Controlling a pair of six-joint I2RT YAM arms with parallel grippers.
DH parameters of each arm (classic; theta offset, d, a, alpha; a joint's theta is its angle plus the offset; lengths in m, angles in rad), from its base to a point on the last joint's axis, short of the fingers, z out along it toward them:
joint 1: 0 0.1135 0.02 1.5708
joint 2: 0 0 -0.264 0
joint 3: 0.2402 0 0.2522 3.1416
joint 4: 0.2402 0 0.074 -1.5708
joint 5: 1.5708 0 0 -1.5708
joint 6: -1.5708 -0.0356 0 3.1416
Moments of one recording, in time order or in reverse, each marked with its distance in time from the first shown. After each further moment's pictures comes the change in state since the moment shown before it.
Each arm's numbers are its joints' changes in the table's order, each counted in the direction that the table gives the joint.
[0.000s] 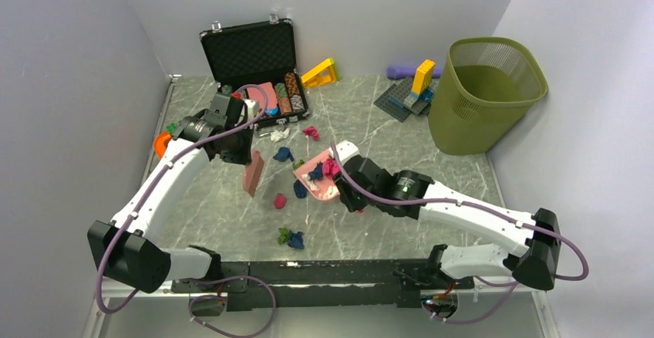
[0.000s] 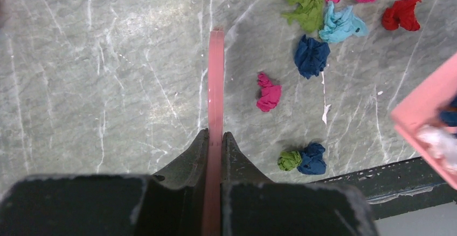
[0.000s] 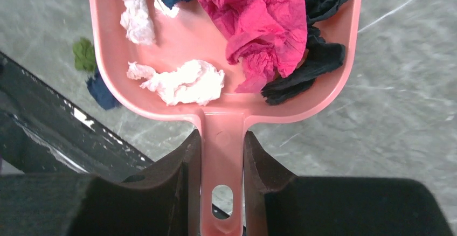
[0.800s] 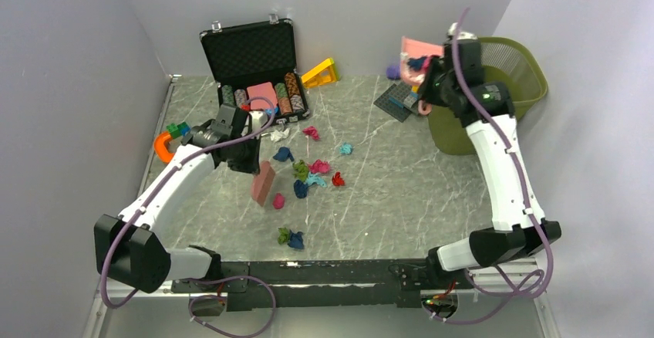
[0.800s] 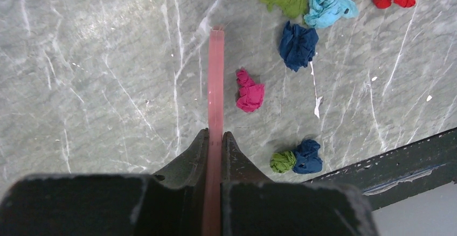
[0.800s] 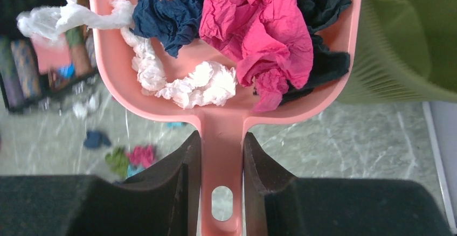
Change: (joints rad) left arm 0.000 0.000 -0.146 -0.131 0.114 -0.027; right arm -0.782 -0.236 0.808 0.338 -0.032 -0.011
